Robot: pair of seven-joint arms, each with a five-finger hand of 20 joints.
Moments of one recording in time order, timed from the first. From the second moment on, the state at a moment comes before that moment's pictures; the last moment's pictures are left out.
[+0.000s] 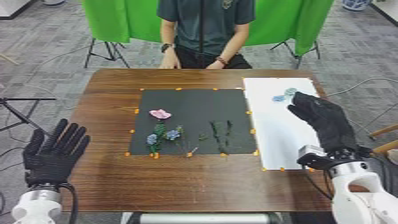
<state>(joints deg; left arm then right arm) 132.1 -55.3 -100.5 -119.2 -1.9 10.1 22.2 -119.7 -54.8 94.5 -118.0 -54.1 10.6 -12.3</state>
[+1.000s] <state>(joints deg) 132.4 -55.5 -100.9 -119.2 -2.0 10.1 22.2 -121.4 -56.3 94.7 -118.9 -55.7 7.5 -8.6</state>
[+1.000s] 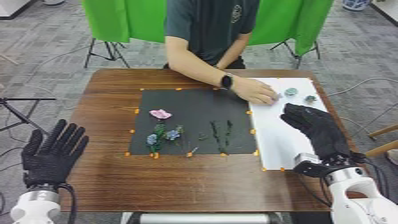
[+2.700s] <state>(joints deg) 131.7 -55.8 -98.9 -118.8 -1.9 10.2 21.2 -91.5 -47.3 67.0 -95.6 -131.2 28.5 28.2</state>
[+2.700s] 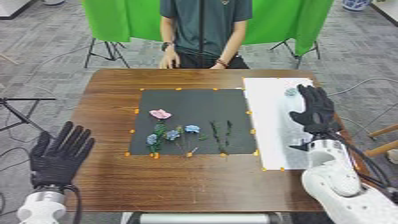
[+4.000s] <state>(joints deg) 130.8 -55.8 -97.7 -118.1 -2.4 10.3 21.8 -67.9 -50.5 62.9 -81.9 -121.2 -7.3 39.3</state>
